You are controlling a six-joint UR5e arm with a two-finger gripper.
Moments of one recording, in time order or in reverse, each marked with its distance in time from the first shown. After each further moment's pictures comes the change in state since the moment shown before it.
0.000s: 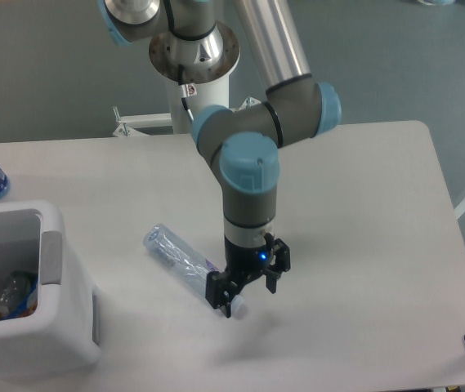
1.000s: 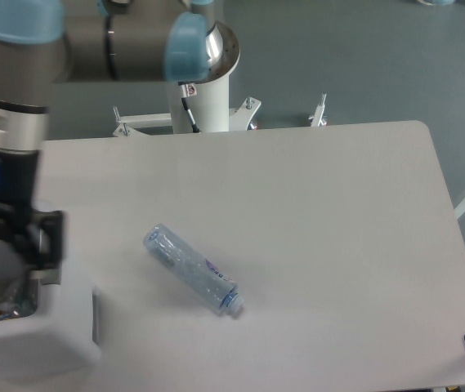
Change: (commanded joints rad) arm -0.226 0.228 0.175 0.006 -0.126 0.161
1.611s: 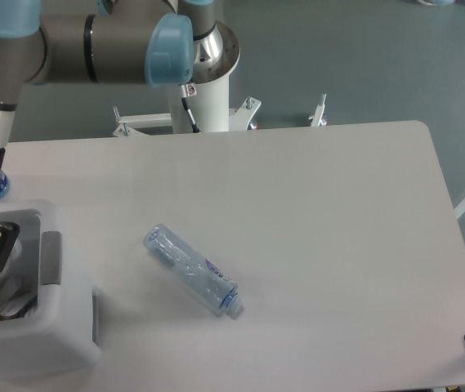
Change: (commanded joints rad) arm -0.201 -0.095 0.231 0.008 -0.112 0.167
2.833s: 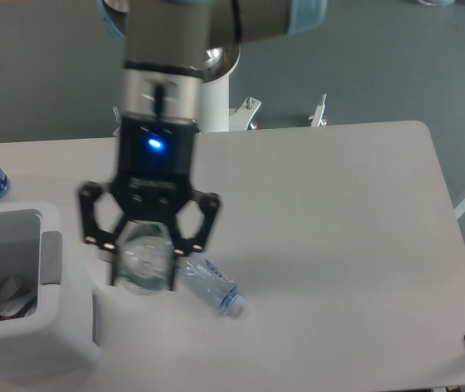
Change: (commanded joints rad) arm 0.195 0.109 -0.012 -0.061 0.006 0.003
